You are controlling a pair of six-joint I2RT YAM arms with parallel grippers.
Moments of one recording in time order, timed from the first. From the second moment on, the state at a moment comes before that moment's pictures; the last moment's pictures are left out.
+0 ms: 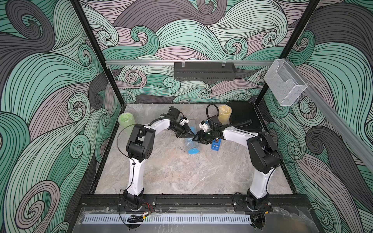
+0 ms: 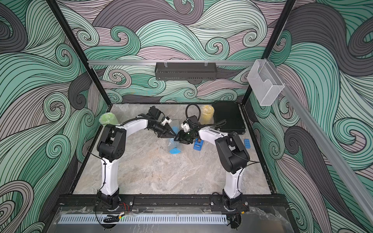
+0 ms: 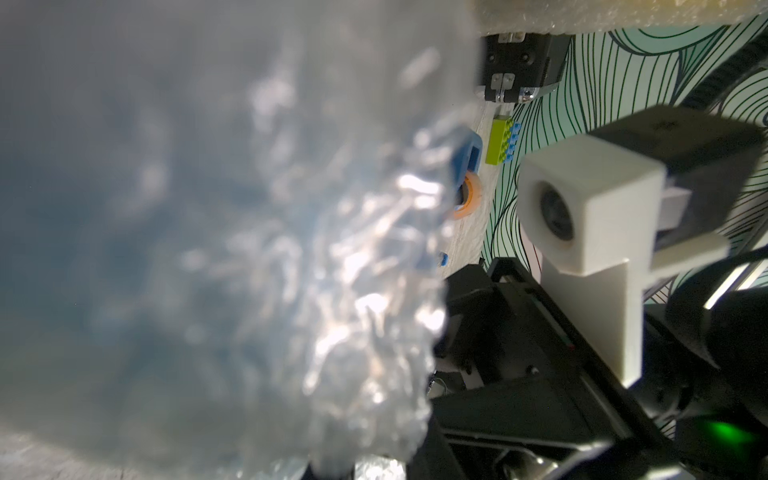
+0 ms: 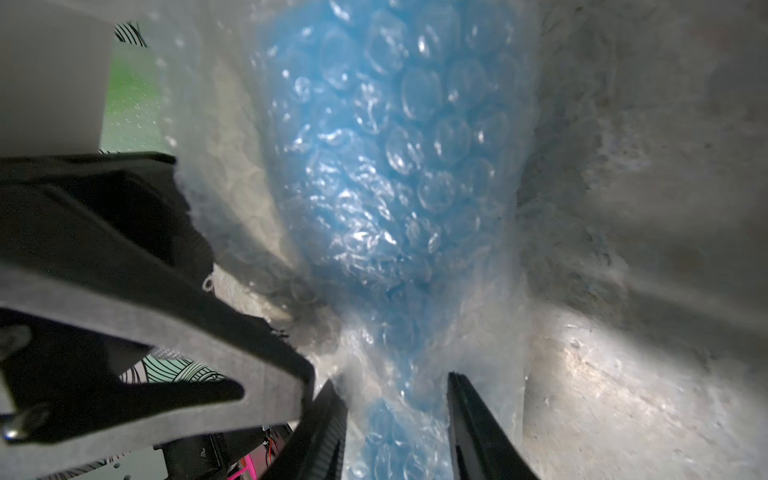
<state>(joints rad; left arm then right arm) -0.39 2.12 1.58 -0.66 0.90 -0.48 0.48 1.90 1.20 -0.33 -0.61 0.57</state>
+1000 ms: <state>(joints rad) -0.41 1.75 1.36 -0.60 0.86 -0.47 0.49 1.86 1.09 -0.23 -0.66 0.63</state>
